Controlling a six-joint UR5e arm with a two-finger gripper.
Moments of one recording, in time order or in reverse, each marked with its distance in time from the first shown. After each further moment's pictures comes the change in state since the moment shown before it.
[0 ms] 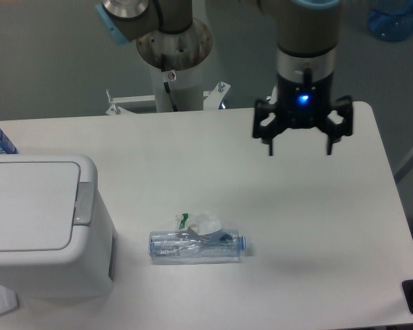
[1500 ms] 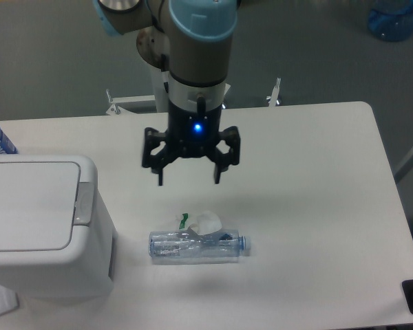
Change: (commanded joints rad) arm -0.204 -0.003 -0.058 0.124 -0.207 -0.557
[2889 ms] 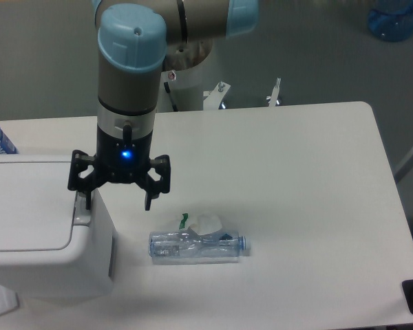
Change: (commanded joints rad) arm -0.106 -0.049 0.002 0.016 -0.002 -0.002
